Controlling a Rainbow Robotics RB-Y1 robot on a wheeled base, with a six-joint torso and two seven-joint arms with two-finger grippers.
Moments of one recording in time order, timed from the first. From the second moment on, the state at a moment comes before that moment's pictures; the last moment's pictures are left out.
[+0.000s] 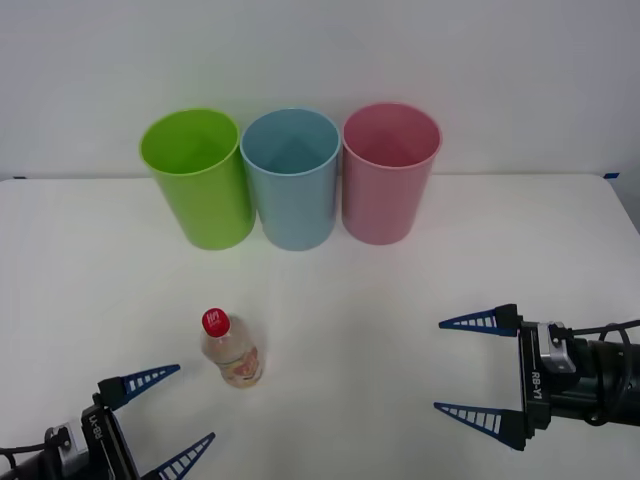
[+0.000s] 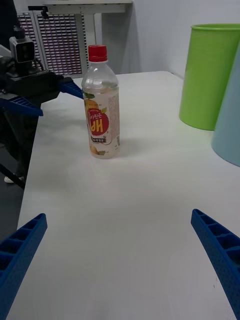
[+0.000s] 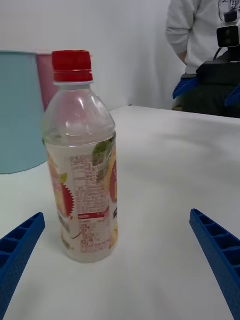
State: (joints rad) right arm 0.06 -0.64 0.01 -1.54 1.17 -1.33 0.21; left arm 0.31 0.50 -0.02 -1.30 -0.75 -1.25 -0.74
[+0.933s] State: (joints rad) right arm 0.06 -0.64 0.01 -1.54 1.17 -1.33 0.21; left arm 0.30 0.49 0.00 -1.30 -0.77 -1.23 -0.72
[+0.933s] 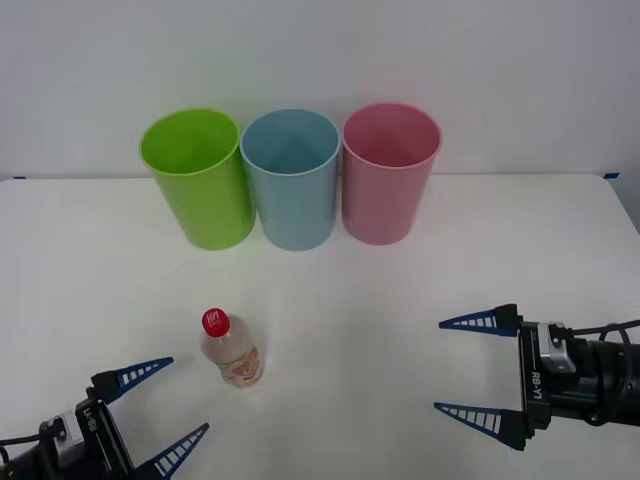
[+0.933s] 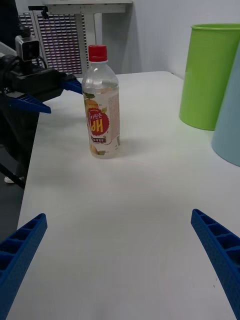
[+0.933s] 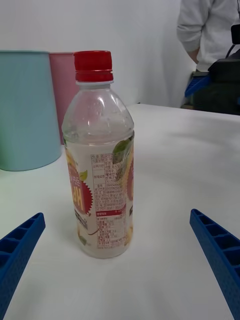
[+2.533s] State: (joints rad) right arm 0.06 -0.64 0.01 -1.54 1.17 -1.33 0.21; left arm 0.16 0.40 -0.14 -1.30 -0.80 -0.99 -0.72
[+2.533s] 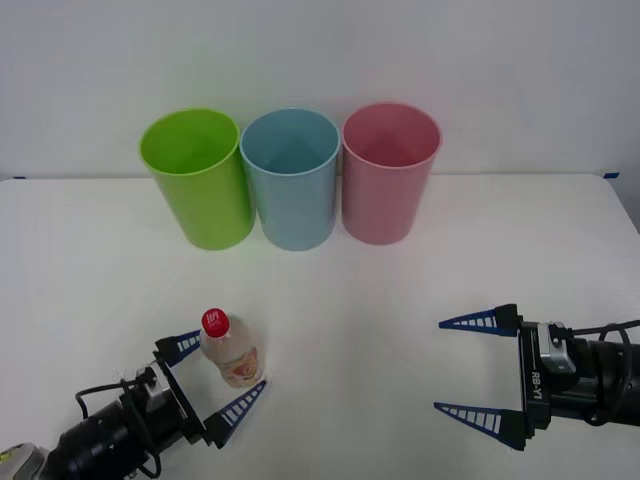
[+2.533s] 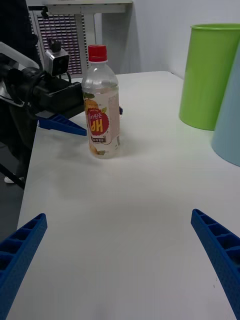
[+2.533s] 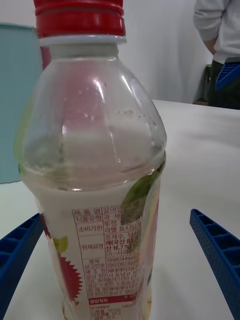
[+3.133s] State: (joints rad) right arm 0.06 -0.64 0.01 -1.54 1.17 -1.33 0.21; left arm 0.11 0.37 -0.19 -1.30 -0.80 -0.93 -0.71
